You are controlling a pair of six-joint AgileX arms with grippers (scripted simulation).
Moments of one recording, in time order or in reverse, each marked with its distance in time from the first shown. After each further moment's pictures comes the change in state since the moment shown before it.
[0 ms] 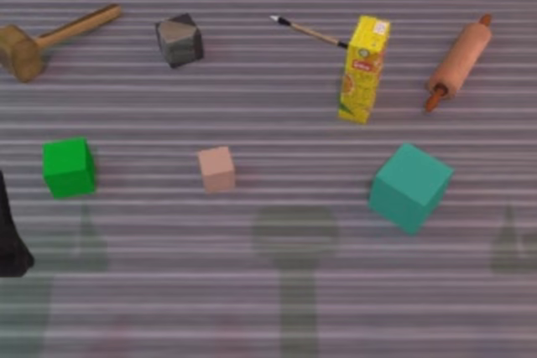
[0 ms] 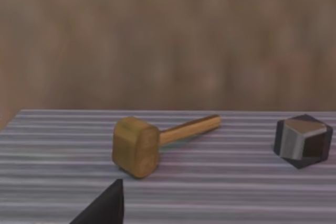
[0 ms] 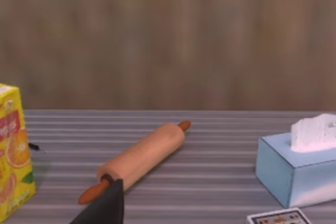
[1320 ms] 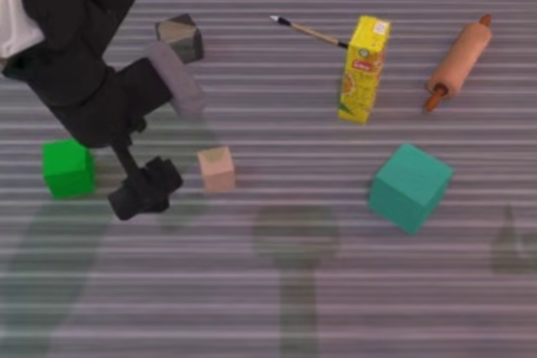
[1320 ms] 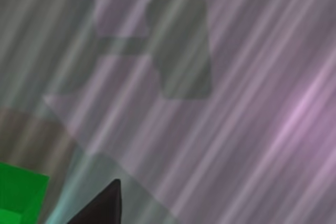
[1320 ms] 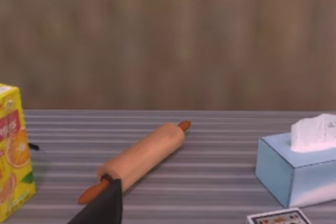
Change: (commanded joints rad) left arm -0.376 1.683 1.299 -1.034 0.158 0.680; right arm 0.000 0.000 0.000 0.000 0.000 0.000
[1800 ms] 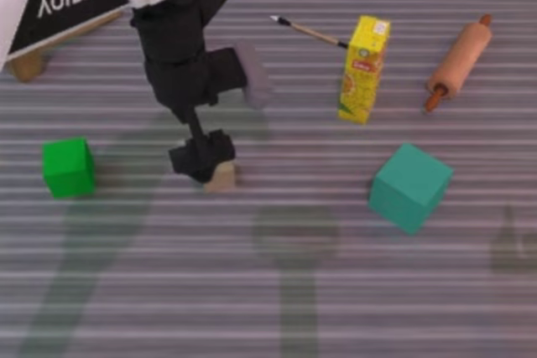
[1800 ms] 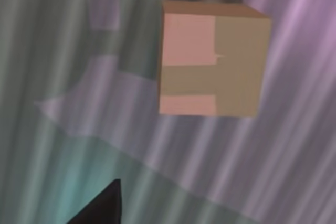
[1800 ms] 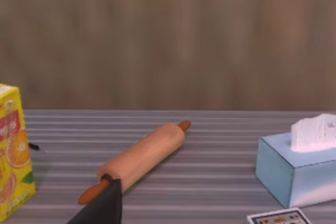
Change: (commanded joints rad) left arm -0.089 0.492 0.509 -0.190 -0.105 0.147; right arm 0.000 0.000 0.000 0.000 0.000 0.000
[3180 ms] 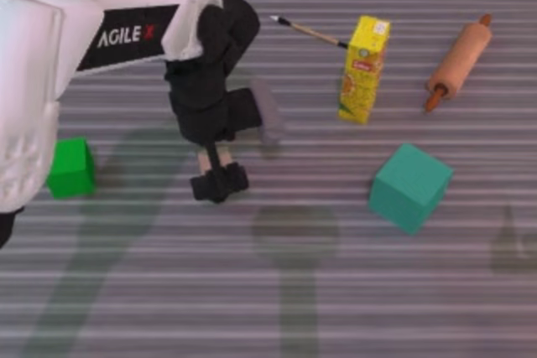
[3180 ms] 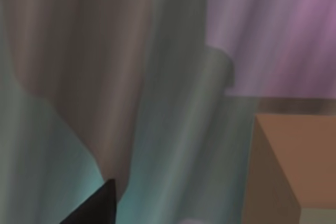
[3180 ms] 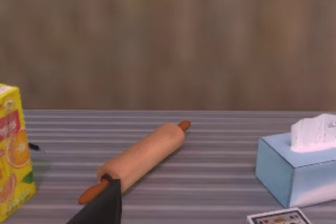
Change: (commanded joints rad) left arm -0.013 0.191 -0.076 0.287 -0.048 0.023; right arm 0.000 0.000 0.000 0.000 0.000 0.000
